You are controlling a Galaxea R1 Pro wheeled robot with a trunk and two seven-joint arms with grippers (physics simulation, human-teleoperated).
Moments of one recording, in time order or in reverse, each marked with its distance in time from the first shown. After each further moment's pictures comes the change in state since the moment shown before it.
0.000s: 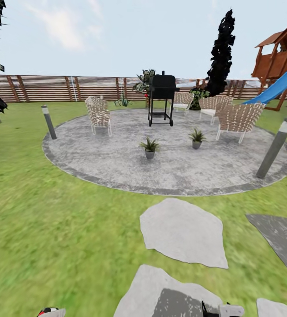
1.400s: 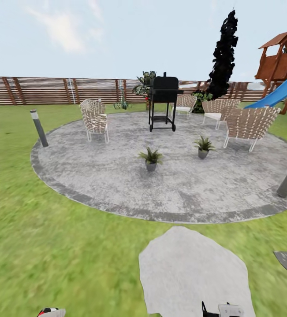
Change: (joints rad) left arm 0.000 0.000 0.000 0.000 0.000 0.000 0.000; right arm 0.000 0.000 0.000 0.000 0.000 0.000 0.002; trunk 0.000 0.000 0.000
